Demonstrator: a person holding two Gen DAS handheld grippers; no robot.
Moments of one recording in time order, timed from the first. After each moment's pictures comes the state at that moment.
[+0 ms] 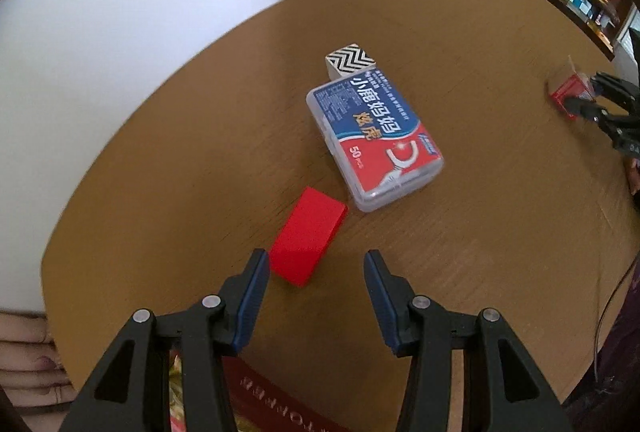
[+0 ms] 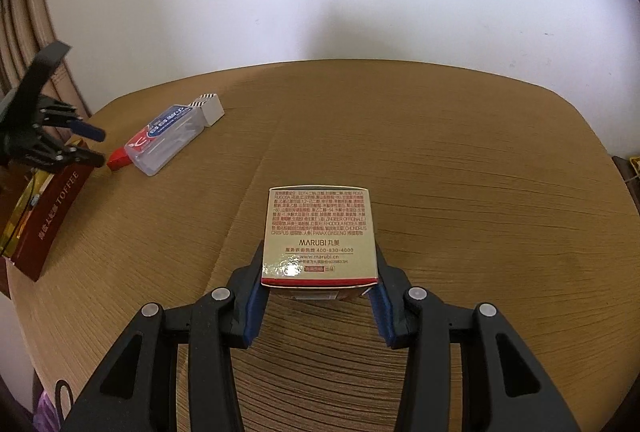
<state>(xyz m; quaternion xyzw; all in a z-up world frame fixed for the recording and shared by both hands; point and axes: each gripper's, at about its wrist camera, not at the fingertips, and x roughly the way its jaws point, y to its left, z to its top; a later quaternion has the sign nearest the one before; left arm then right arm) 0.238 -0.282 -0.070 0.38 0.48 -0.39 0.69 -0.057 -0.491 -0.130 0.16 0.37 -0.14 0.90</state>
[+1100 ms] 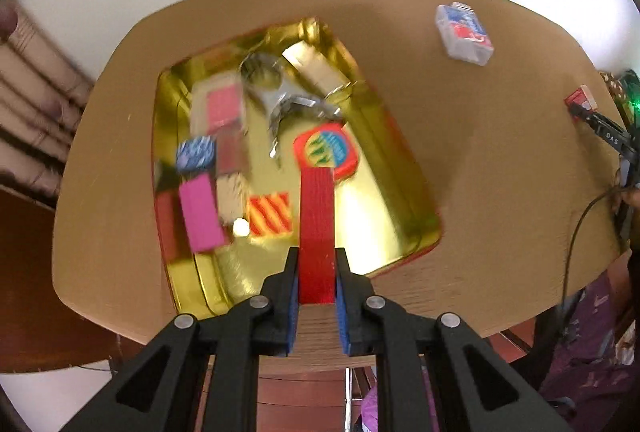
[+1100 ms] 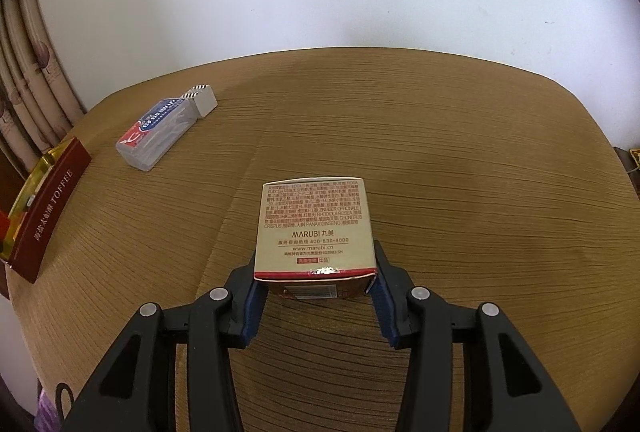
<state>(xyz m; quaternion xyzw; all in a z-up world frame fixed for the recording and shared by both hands) 0.112 -0.064 -0.040 0.18 0.57 -0.18 0.78 -0.055 -0.491 -0.128 0.17 0.39 -0.14 0.90</state>
